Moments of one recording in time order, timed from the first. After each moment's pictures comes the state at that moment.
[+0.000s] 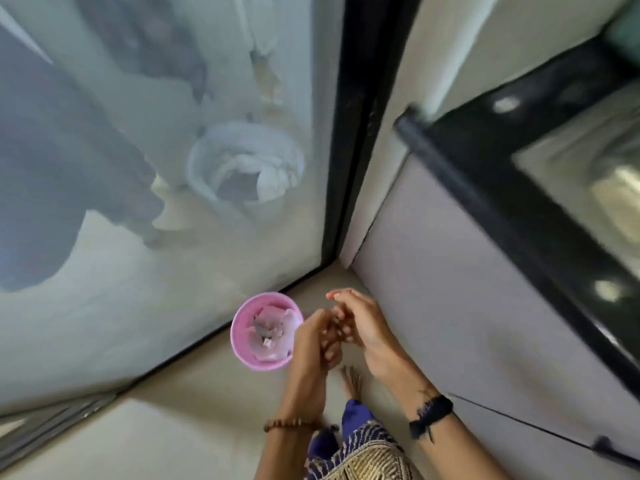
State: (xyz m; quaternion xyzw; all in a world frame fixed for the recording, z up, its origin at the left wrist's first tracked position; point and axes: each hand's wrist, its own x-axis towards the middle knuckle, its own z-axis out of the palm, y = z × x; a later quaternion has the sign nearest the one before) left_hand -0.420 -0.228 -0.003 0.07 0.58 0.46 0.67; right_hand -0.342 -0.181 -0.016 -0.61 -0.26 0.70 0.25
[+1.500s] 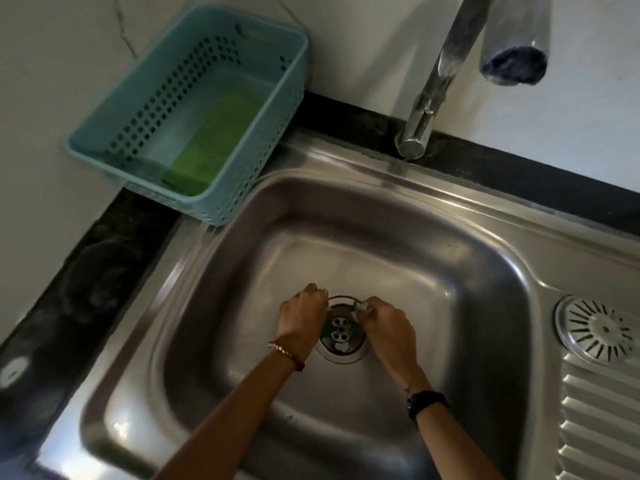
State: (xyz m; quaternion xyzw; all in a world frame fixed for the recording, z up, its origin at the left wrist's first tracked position) left_hand 0.057 0.042 -0.029 0.85 0.45 -0.13 0.24; right_hand 0.165 -0.056 -0.031 -0.87 -0.37 0.29 0.18
